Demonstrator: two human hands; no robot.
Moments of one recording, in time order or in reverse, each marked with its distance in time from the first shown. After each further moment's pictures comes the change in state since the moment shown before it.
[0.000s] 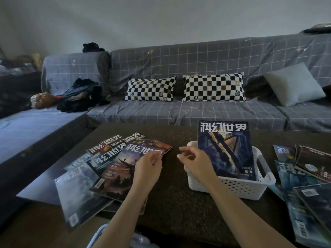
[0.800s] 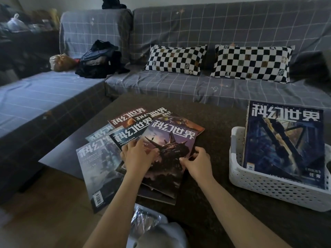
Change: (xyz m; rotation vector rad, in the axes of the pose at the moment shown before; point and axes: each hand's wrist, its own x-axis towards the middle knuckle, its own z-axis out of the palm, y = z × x) left_hand 0.054 -0.130 -0.042 0.414 0.090 -0.263; right_hand 0.027 0.036 0.145 -0.020 -0.066 0.420
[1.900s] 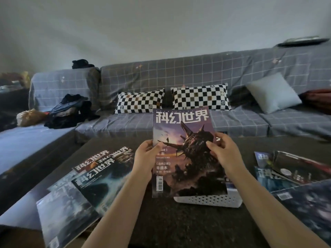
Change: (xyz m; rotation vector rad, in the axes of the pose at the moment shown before) left_hand -0.098 0.210 -0.048 -1.083 -0.335 0.102; right_hand -0.036 -0.005 -0.270 0.464 0.276 -0.282
